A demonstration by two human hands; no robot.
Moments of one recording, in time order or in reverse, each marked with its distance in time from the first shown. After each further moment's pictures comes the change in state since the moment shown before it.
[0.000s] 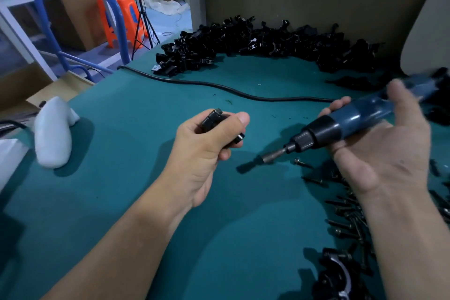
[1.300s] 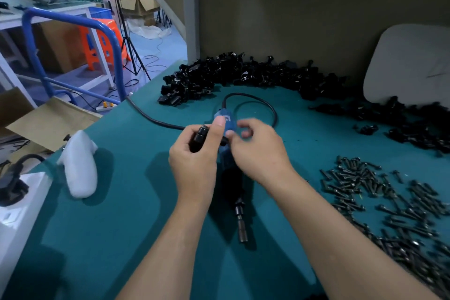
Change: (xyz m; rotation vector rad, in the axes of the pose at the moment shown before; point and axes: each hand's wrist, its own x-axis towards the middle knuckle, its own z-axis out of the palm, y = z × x) left_hand 0.024 -0.002 -0.026 0.110 0.369 0.386; right_hand -0.037 0.101 0.100 -1.609 -0.157 -0.199
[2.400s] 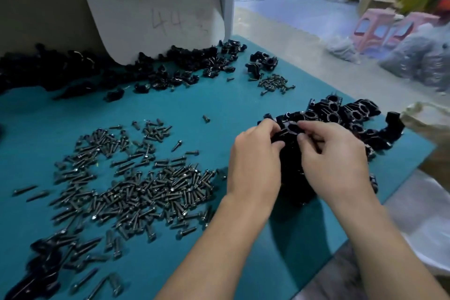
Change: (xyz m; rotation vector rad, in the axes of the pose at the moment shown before) left_hand -0.378 0.086 0.244 0.339 -1.265 0.224; right_hand -0.282 0.243 -0.325 -0.322 0.940 0.469
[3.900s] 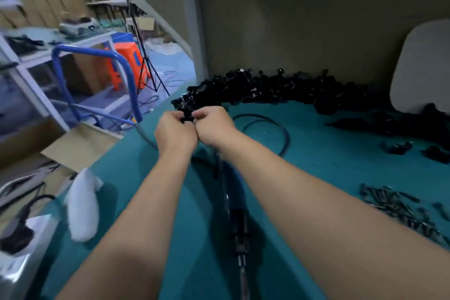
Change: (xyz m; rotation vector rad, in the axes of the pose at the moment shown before) left_hand -0.062 -0.265 -0.484 0.142 1.095 -0.844; right_hand -0.186 -0.489 0.345 0.531 -1.260 -0.432
